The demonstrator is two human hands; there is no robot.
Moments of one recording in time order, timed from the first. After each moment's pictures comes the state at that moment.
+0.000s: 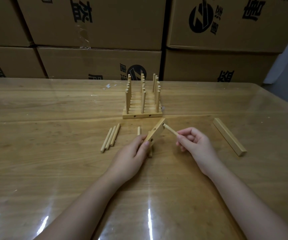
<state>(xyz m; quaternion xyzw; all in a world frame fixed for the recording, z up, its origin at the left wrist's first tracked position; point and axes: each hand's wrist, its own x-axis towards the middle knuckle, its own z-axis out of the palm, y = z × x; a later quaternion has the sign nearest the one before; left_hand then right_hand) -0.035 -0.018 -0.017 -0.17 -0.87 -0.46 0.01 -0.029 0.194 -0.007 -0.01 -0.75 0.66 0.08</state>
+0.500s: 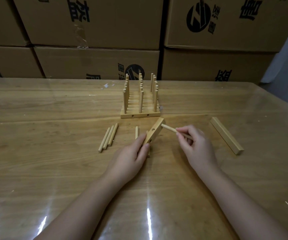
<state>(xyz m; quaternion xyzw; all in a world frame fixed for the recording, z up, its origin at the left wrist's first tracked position) -0.032 -0.015 -0.018 -0.19 -0.91 -0.35 0.05 -0.018 0.188 -0.005 0.06 -0.88 0.37 0.29</state>
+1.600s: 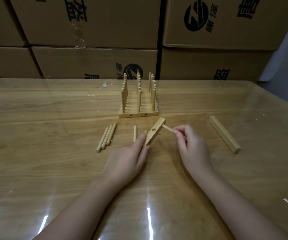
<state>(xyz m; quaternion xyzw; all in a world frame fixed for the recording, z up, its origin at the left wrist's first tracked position) -0.026 -0.015 -0.011 -0.23 -0.94 -0.21 0.14 -0.017 0.177 -0.005 0.07 -0.88 0.35 0.31</state>
